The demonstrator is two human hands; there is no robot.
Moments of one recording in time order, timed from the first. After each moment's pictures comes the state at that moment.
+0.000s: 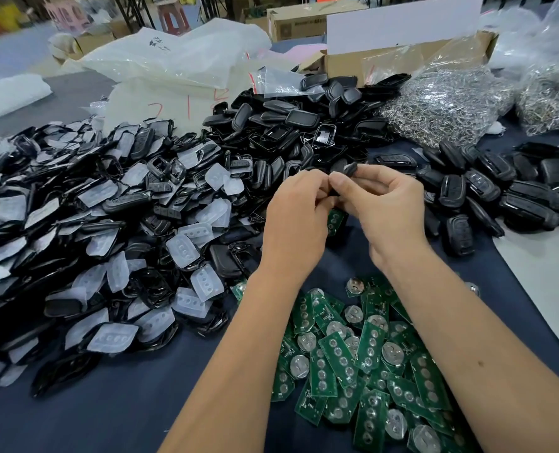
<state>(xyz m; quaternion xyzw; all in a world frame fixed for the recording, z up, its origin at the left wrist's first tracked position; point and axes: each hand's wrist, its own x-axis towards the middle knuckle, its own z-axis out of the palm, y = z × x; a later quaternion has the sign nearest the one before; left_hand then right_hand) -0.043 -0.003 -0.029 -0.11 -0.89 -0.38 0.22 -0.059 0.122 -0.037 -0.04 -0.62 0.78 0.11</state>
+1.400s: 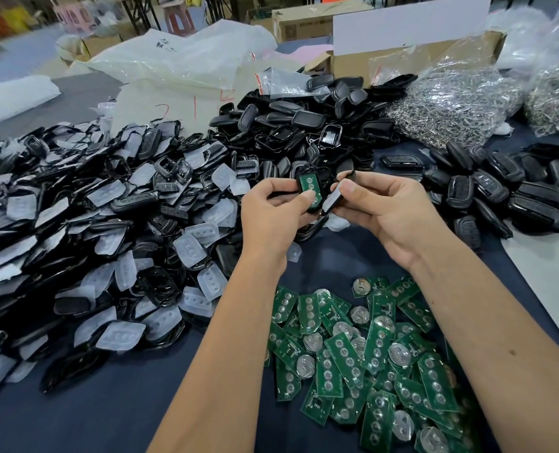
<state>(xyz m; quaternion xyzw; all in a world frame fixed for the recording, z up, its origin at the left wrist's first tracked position) -0.045 -0.026 -0.026 0.14 -0.64 -0.75 0.08 -0.062 0.139 -0.031 0.02 -0.55 0.83 -0.07</state>
